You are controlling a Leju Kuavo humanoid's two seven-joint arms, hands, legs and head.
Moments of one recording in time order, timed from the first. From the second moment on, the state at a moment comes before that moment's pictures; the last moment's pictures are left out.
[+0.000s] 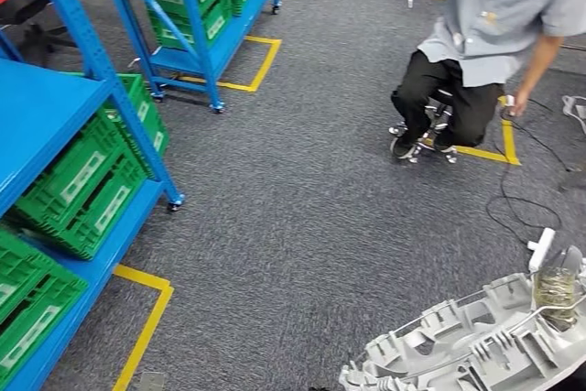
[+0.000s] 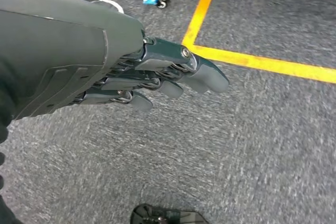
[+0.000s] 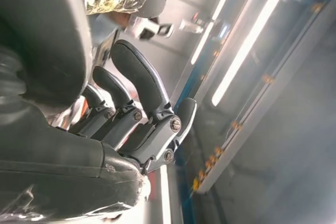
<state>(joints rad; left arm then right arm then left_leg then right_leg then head) -0.08 -0.19 1.21 -0.25 -1.13 0.20 -0.48 0.27 0.05 0.09 -2.15 0.60 -0.70 -0.54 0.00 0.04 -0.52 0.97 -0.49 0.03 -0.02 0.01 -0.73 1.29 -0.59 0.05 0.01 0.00</state>
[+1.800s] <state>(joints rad) -0.09 -0.19 1.21 -0.25 -1.15 0.18 -0.49 0.25 0.06 0.03 -2.15 0.69 -0.70 -0.51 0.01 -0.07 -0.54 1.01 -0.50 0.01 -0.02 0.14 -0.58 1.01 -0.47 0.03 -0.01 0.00</state>
